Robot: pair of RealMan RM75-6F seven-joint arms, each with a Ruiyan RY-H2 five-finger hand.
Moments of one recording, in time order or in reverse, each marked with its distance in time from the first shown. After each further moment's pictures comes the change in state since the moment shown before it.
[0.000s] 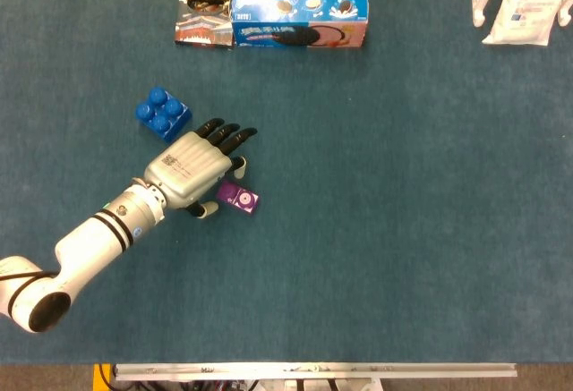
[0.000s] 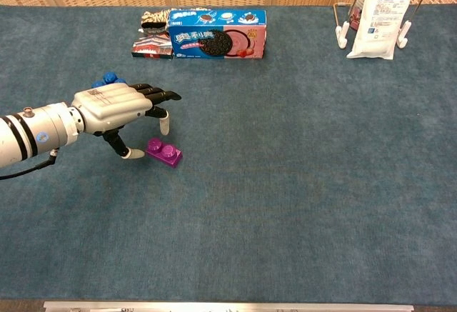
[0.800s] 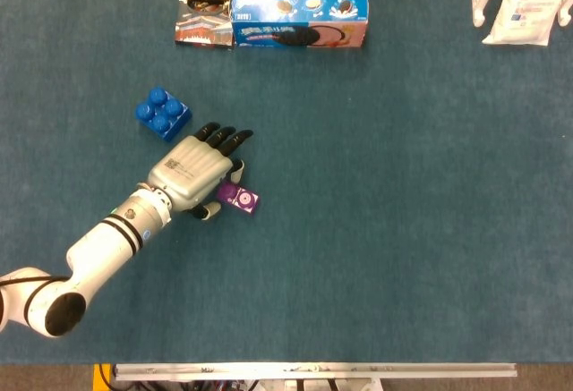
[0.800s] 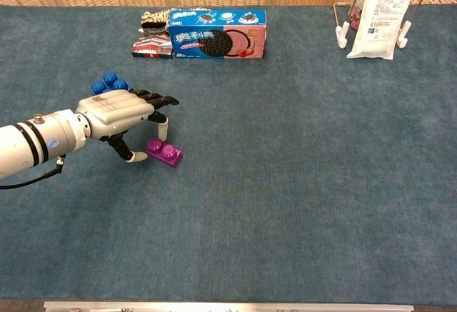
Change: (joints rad) left arm -0.016 -0.041 0.013 -0.028 -0.181 0.025 0.128; right arm 0.003 0.000 -0.001 0.001 -0.001 -0.007 0.000
